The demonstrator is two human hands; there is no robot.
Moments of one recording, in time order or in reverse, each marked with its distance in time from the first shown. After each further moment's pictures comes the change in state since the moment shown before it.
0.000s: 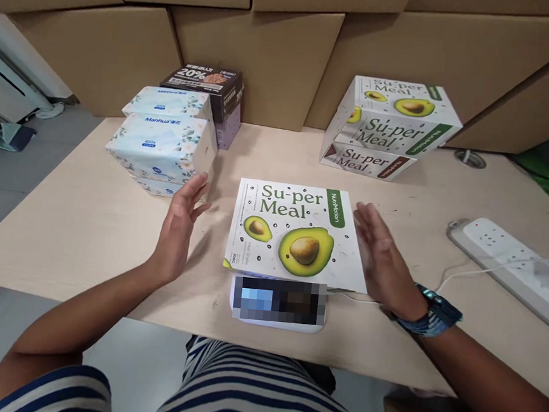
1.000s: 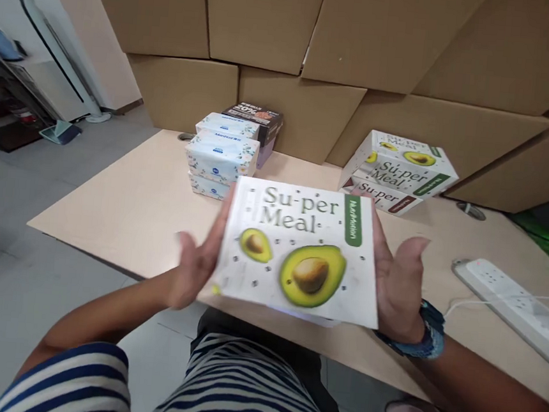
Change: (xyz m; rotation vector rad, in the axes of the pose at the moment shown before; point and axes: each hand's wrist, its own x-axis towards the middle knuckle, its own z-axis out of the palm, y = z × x) left_hand -0.079 0.049 -0.017 -0.343 -0.297 -0.094; right_hand 0.006 -0.162 0.043 0.494 -0.201 0.004
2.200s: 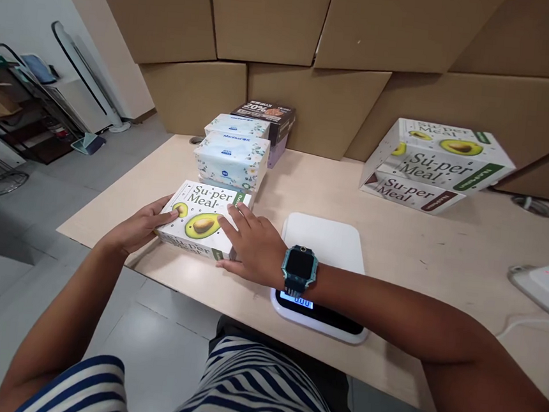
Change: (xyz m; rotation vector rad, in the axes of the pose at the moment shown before) left_hand -0.007 0.015 -0.171 0.042 0.380 -0.461; right_hand 0.066 0.032 0.129 -1.186 -0.565 -0.472
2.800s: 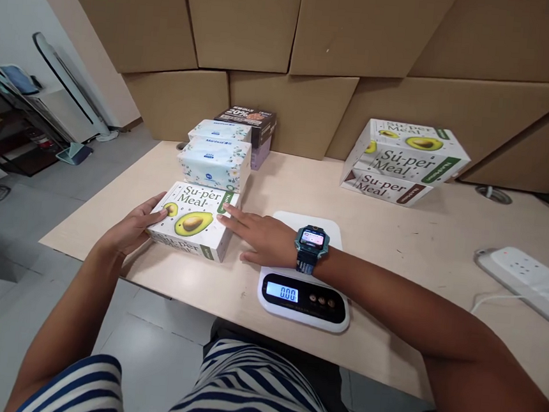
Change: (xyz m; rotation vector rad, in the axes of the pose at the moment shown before) left_hand 0.014 0.002 0.008 -0.031 0.069 0.071; right_hand -0.010 0.064 -0.004 0.164 -0.146 -0.109
